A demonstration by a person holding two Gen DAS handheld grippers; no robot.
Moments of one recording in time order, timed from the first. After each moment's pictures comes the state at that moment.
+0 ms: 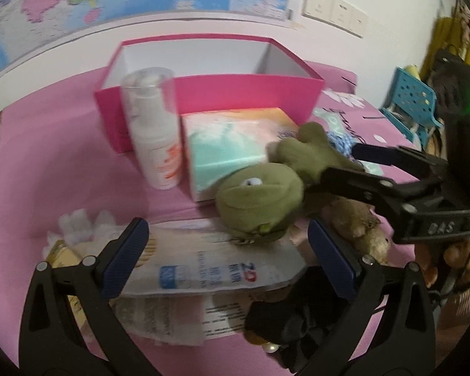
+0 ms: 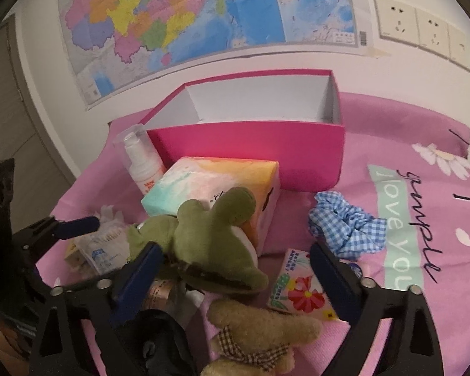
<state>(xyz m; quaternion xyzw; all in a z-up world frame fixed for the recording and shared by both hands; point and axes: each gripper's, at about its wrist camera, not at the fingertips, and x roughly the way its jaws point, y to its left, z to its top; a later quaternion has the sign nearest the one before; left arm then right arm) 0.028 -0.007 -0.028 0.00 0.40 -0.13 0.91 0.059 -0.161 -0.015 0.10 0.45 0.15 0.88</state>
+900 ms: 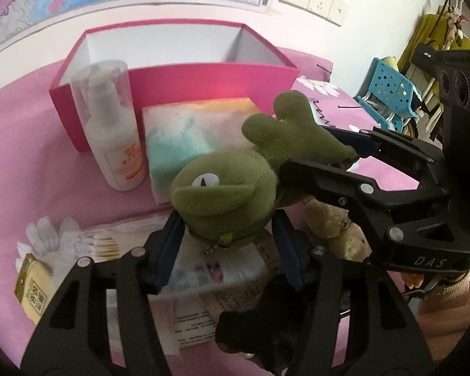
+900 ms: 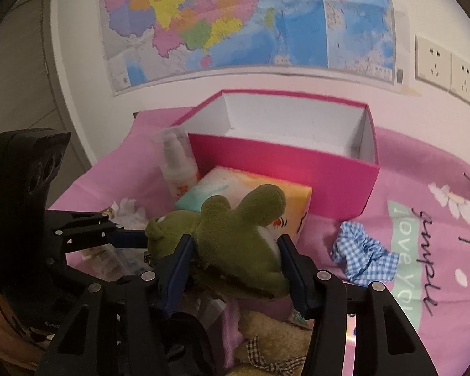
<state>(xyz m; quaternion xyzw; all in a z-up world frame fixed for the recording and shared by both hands) 0.040 -0.017 -0.026 -0.01 0.43 -0.19 0.88 0.053 -0.136 0.012 0.03 0.41 0.18 0.89</state>
